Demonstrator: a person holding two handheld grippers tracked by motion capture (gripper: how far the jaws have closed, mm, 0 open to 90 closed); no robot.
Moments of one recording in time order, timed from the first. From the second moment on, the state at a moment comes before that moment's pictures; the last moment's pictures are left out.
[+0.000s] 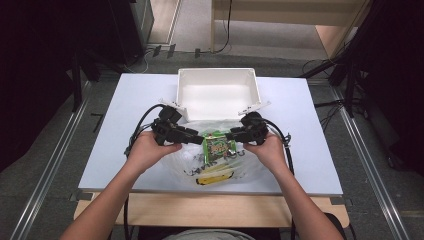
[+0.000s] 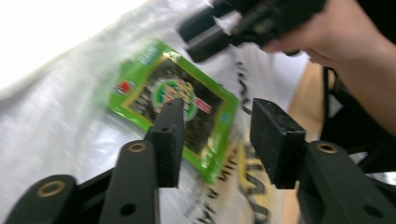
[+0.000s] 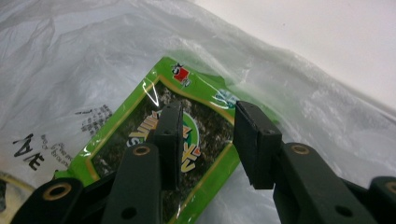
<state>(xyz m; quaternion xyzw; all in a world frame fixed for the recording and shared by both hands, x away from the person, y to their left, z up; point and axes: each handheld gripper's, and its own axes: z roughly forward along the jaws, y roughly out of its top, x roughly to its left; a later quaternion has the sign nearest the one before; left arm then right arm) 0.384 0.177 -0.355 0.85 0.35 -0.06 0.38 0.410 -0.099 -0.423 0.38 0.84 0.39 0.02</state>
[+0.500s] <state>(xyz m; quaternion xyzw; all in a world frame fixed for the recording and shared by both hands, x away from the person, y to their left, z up) 0.438 0.151 -0.353 0.87 0.34 -0.03 0.35 0.397 -0.107 -0.425 0.38 0.84 0.39 0.02</state>
